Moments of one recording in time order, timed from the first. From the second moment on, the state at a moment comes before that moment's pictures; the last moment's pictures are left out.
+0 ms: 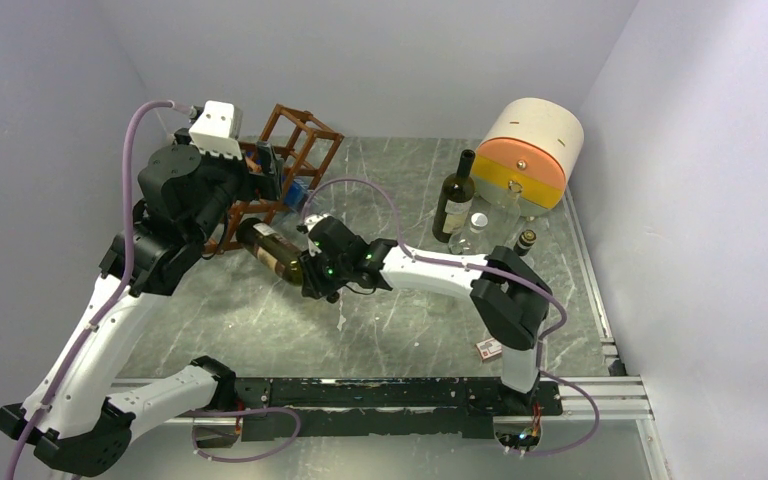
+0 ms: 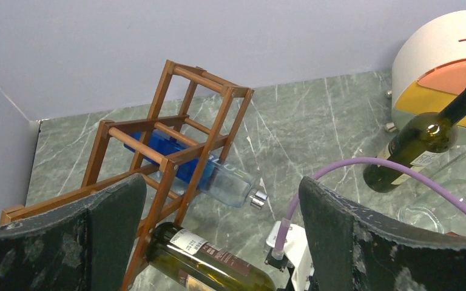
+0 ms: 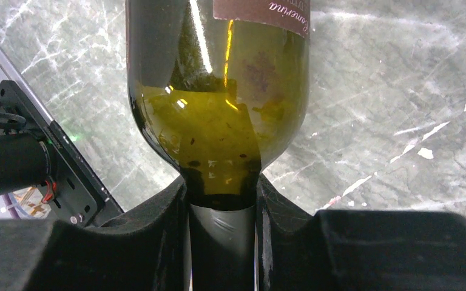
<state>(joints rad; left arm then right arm) -0.51 1.01 1.39 -0.50 -0.28 -0.09 1.04 1.86 1.31 -0.22 -0.12 0.40</state>
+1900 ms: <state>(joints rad) -0.51 1.00 1.39 -0.55 -0.21 -0.09 1.02 2.37 1.98 -0.11 -0.04 0.42</state>
